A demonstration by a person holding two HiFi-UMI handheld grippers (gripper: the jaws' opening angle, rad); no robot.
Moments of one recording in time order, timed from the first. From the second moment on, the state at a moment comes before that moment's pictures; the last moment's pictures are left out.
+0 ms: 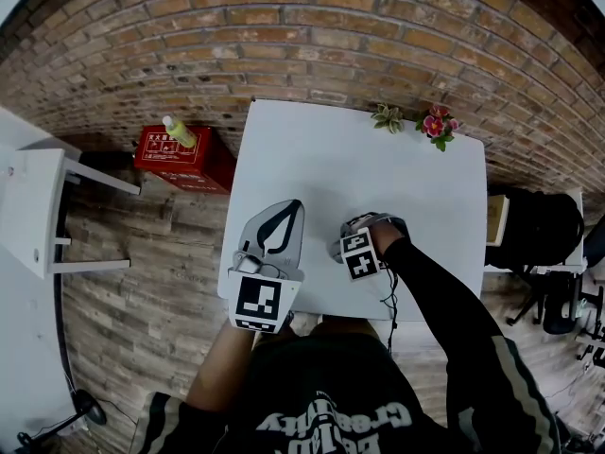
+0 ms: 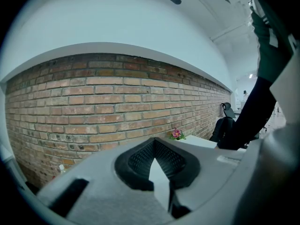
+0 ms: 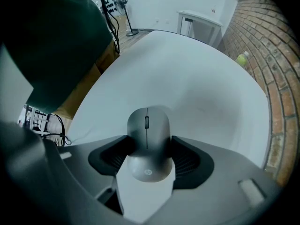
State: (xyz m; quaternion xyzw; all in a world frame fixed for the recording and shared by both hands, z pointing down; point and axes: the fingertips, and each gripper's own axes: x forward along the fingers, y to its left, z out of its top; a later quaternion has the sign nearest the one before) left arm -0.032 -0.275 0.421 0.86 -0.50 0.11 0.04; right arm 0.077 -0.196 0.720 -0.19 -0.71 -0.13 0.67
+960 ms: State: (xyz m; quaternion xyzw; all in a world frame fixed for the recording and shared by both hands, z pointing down) left arm -0.079 -0.293 0.407 0.84 -0.53 0.14 0.00; right arm 0.067 -0.206 0.707 -0.12 -0.76 -0.10 0.64
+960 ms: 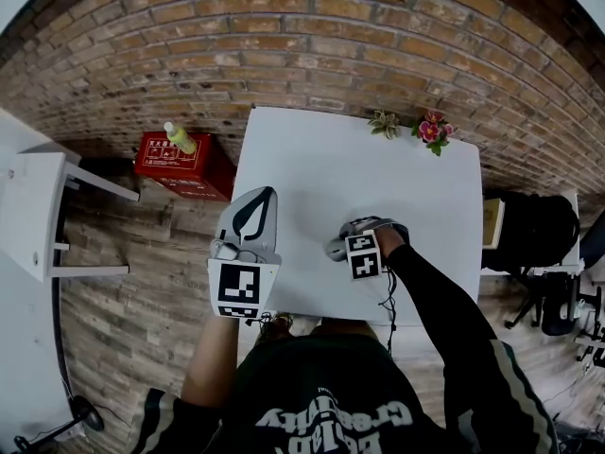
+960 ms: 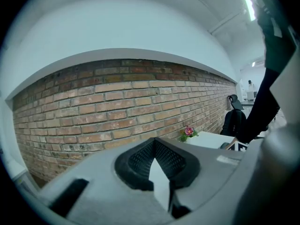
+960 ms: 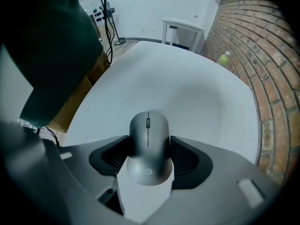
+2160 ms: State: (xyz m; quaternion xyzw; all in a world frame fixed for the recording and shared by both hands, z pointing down) left arm -0.069 -0.298 0.399 0.85 -0.50 0.13 -0.01; right arm 0.081 -0.212 0.704 0.04 -0.80 0.04 0.60
